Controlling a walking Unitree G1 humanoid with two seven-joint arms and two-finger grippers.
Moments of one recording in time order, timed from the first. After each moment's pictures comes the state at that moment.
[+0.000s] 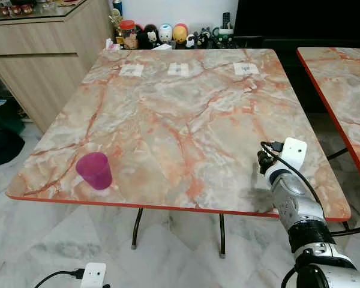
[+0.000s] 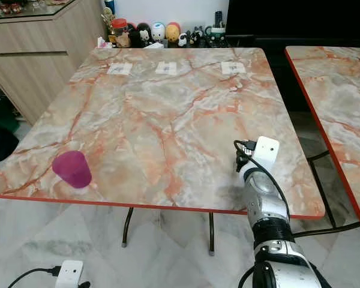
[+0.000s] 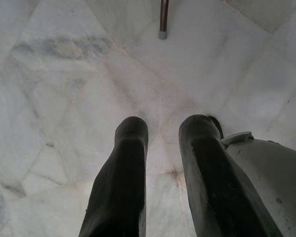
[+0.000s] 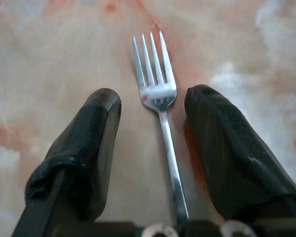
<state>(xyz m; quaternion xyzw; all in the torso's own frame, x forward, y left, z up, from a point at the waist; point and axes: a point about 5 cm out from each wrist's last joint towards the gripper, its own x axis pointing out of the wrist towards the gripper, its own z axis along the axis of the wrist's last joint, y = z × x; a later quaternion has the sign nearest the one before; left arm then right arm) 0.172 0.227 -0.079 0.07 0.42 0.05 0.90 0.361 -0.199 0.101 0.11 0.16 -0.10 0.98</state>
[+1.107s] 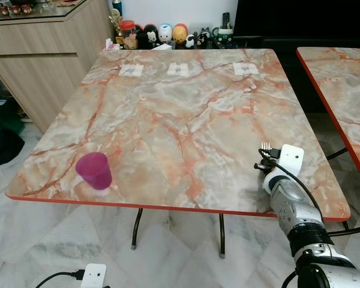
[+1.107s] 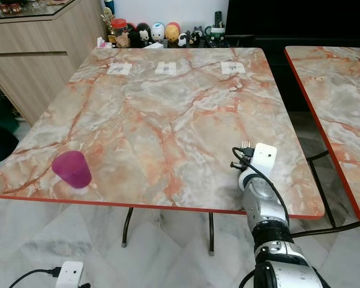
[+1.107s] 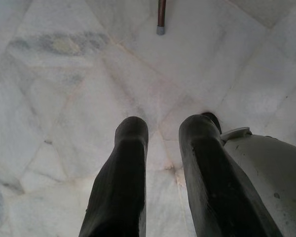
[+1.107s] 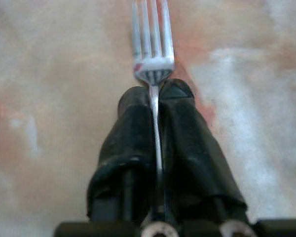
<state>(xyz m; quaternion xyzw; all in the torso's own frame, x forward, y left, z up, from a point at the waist) 0.171 0.226 -0.080 0.07 0.43 0.05 0.90 0.358 -0.198 0.087 0.09 0.18 -0.09 0.98</state>
